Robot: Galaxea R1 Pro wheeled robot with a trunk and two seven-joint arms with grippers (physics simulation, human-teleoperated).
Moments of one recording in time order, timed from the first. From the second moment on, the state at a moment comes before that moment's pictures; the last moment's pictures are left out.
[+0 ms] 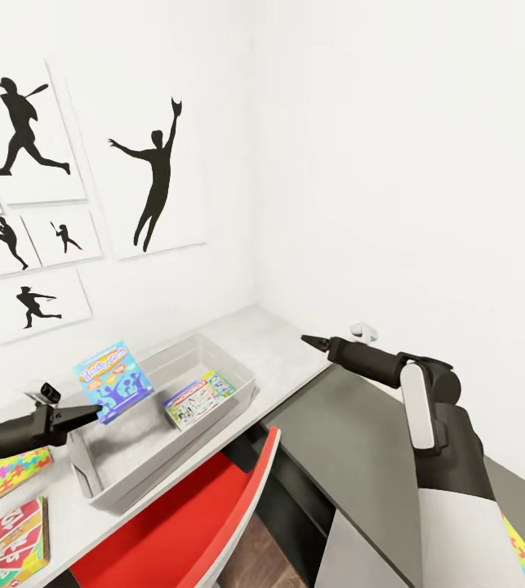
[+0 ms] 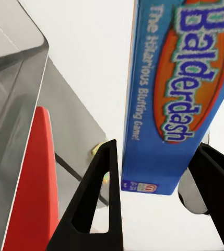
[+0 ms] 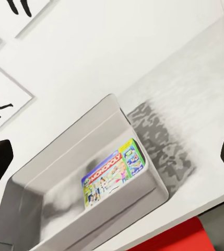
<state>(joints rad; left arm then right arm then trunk) -0.50 0.59 0.11 -0.98 0.49 1.03 -1.51 -0.67 0.09 -0.20 -1.48 -0.30 1.03 0.50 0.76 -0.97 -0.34</state>
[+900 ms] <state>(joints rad) -0.48 0.59 0.10 -0.93 0.52 1.03 -1.47 -0.67 0.07 -0.19 -1.48 -0.30 1.03 0.50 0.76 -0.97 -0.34</state>
